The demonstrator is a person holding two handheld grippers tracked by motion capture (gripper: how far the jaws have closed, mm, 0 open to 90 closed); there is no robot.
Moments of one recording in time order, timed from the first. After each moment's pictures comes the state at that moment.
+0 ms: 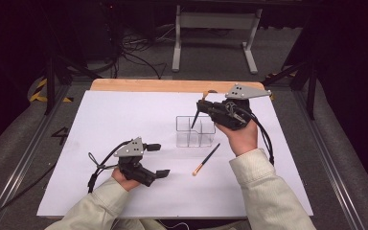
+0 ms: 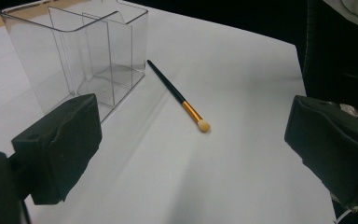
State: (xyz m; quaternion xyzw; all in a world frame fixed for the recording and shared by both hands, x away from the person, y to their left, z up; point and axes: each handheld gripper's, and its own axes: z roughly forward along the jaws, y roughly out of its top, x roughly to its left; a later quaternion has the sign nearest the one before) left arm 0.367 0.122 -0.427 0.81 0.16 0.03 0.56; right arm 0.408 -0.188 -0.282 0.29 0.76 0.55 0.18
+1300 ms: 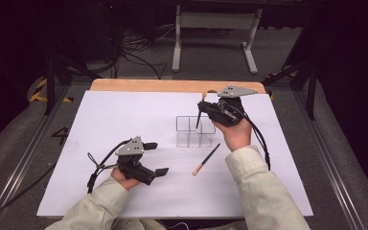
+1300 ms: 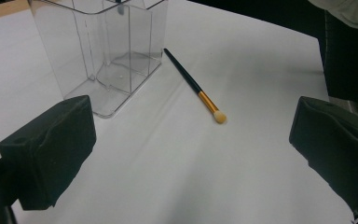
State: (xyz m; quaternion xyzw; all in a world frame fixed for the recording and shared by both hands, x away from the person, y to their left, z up) left arm 0.369 0.124 -0.428 0.82 0.19 0.05 0.54; right arm 0.443 -0.187 -0.317 0.33 0.78 0.50 0.20
